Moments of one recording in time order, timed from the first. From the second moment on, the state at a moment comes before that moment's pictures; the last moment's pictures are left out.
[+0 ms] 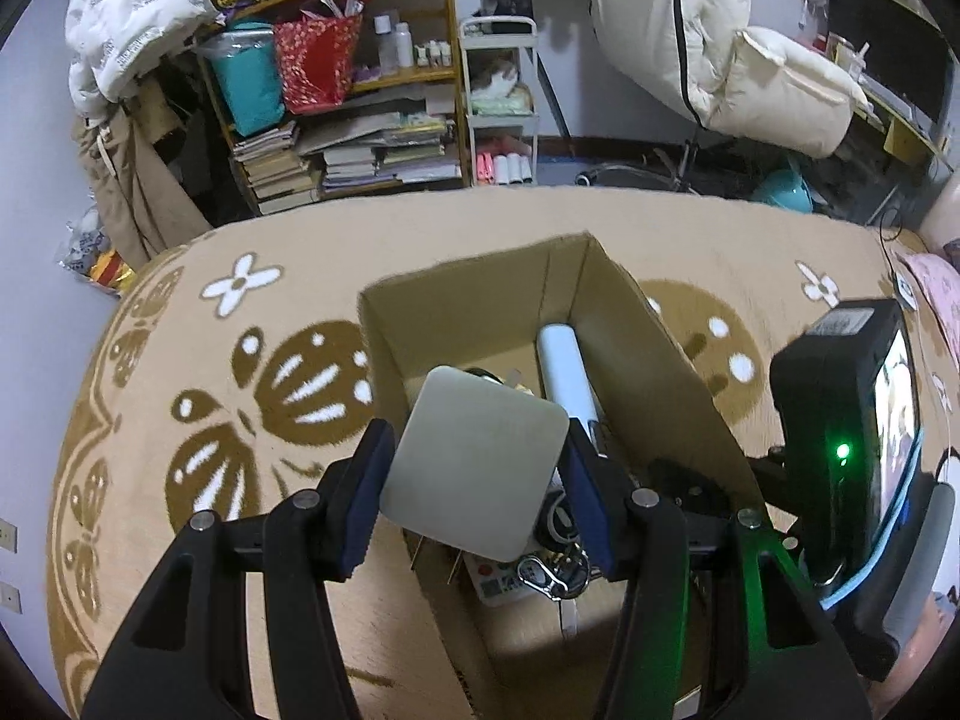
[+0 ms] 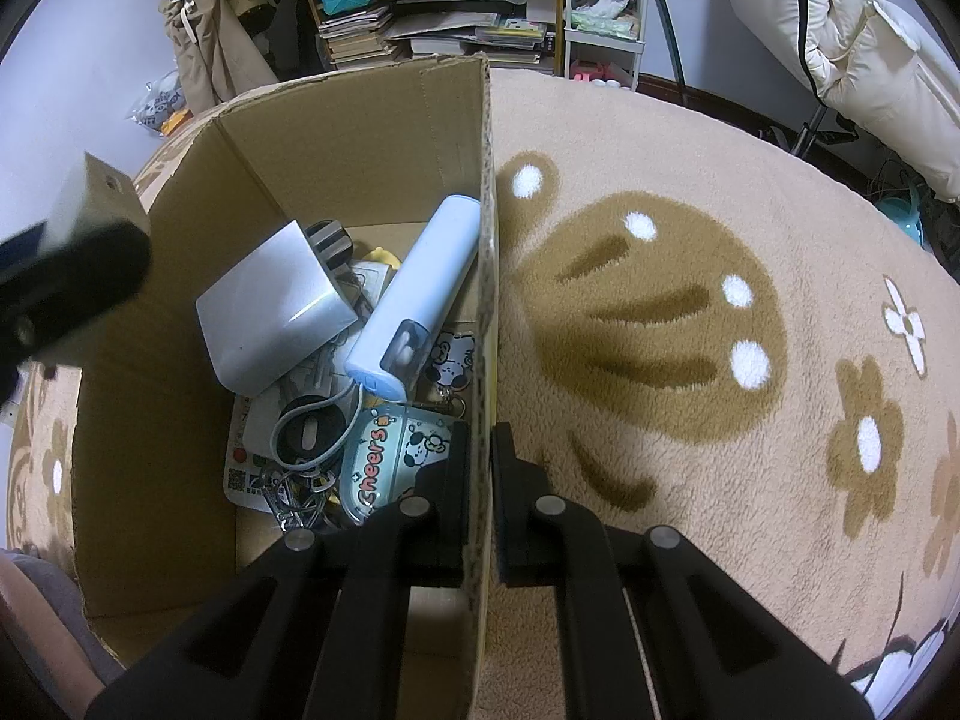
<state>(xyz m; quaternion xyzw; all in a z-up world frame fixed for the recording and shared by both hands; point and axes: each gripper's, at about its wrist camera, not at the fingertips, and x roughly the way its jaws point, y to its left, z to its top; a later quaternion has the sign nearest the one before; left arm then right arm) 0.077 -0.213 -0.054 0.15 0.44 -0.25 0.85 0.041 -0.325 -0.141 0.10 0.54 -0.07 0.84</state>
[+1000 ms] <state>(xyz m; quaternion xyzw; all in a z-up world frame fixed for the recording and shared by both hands) 0.083 -0.210 -0.061 0.15 0.45 -0.23 0.85 0.038 -0.331 -0.139 0.10 0.53 -0.07 0.84</state>
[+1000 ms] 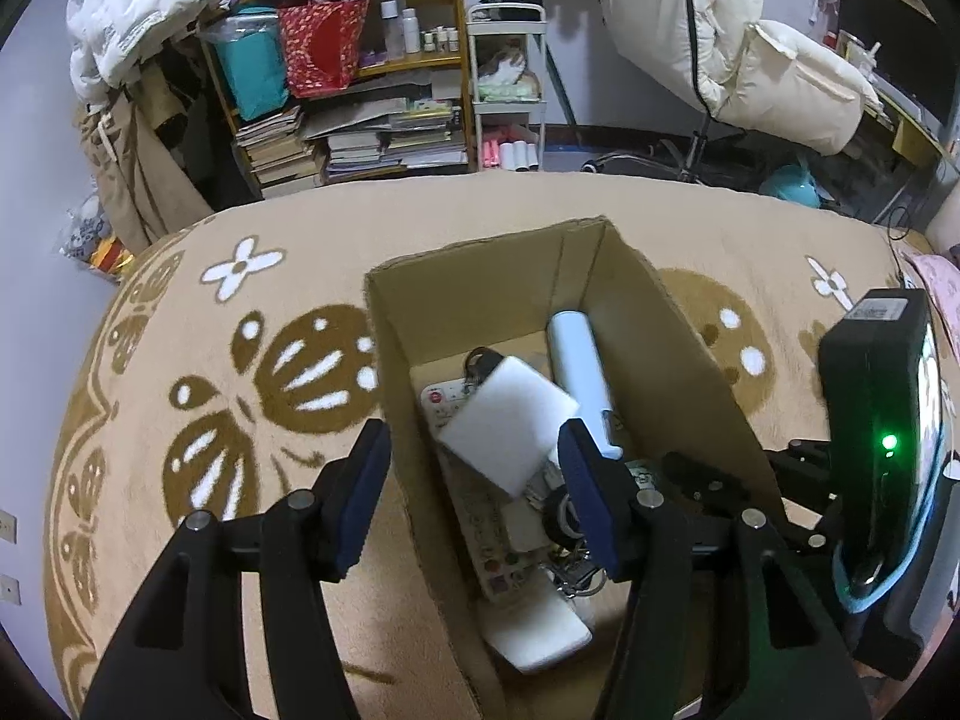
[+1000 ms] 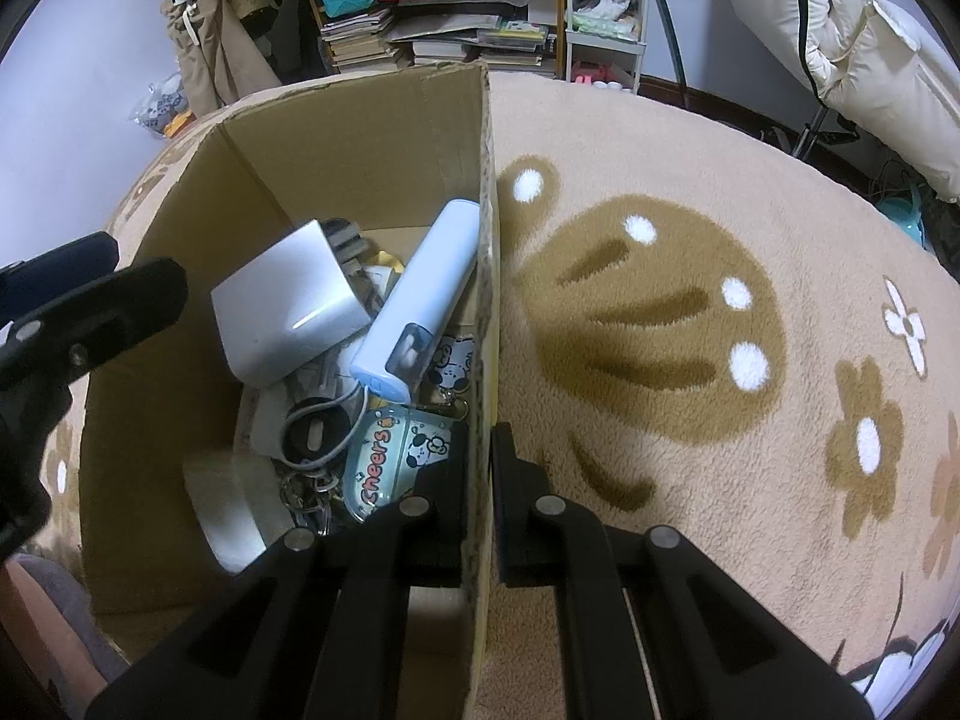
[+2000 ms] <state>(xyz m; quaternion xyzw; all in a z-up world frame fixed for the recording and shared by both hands) 0.047 -0.122 0.001 0.15 0.38 -0.16 0.90 -0.011 -0.300 -0.048 0.12 0.40 -0.04 0.91</state>
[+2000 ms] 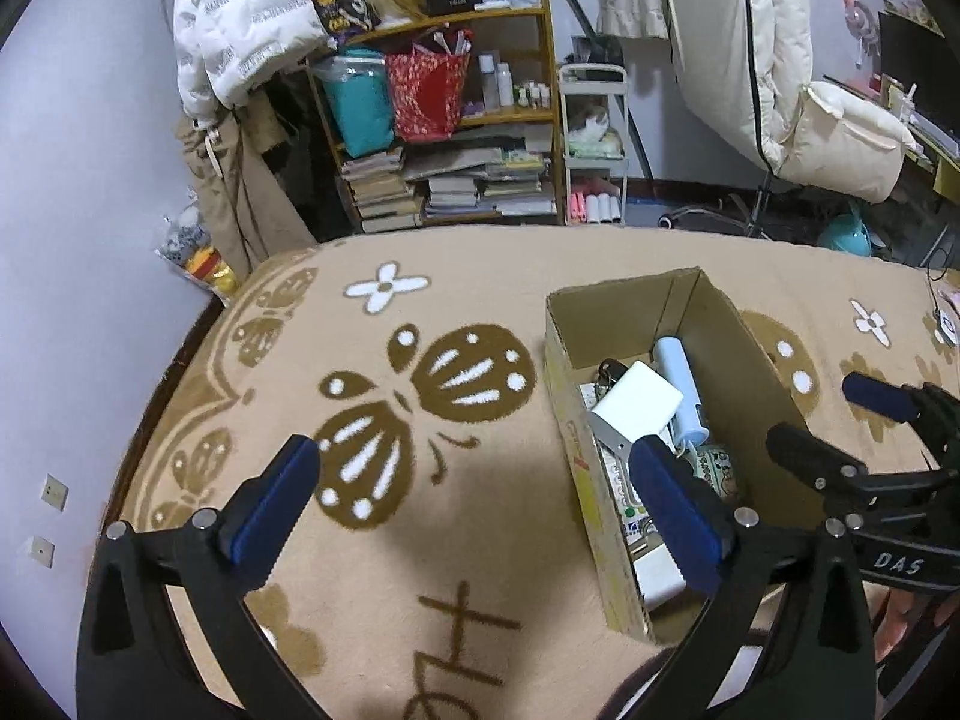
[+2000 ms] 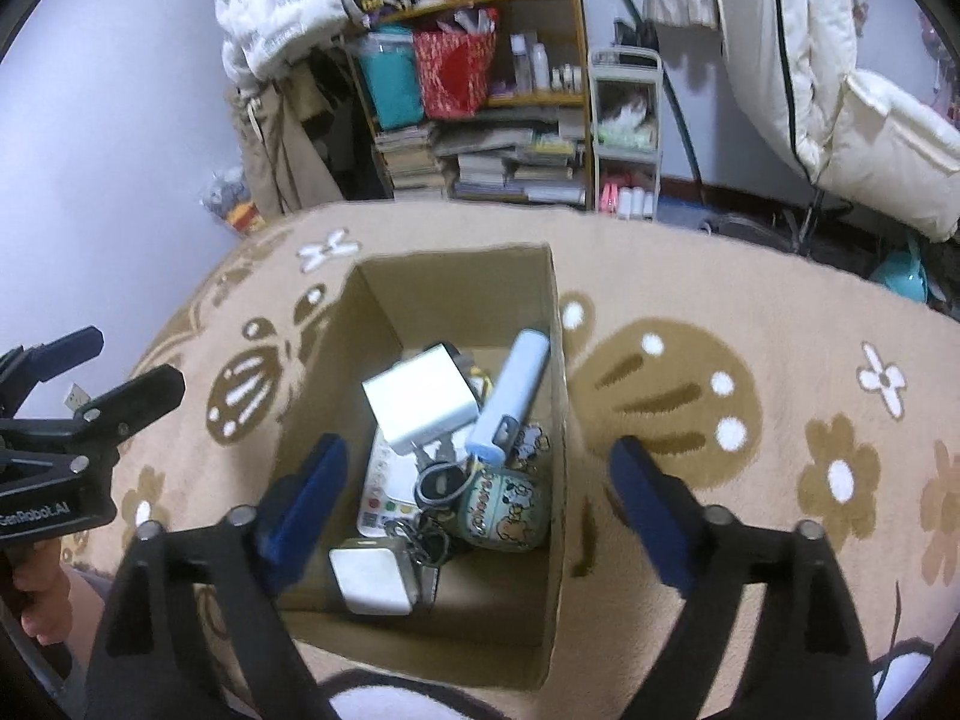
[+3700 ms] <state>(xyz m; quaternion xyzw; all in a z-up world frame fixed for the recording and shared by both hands) -0.056 -0.059 0.040 0.12 0.29 -0.13 0.94 -0.117 -0.259 -0.013 0.07 0.30 -0.06 0.95</state>
